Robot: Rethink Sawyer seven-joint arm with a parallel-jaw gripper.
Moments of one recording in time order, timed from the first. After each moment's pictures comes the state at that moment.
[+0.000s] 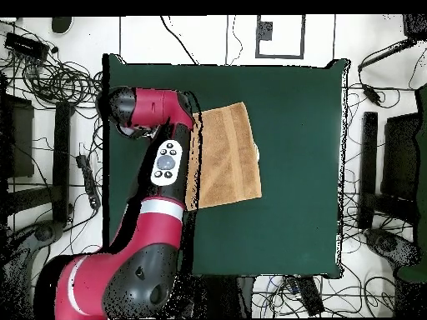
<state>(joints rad) 0.26 0.11 -0.45 0.64 0.46 1.08 2.43</state>
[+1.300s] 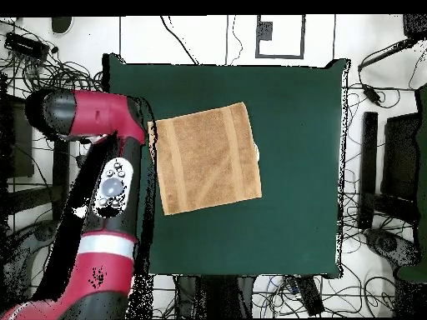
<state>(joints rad) 0.42 -0.12 -0.43 0.83 0.61 1.03 2.74</state>
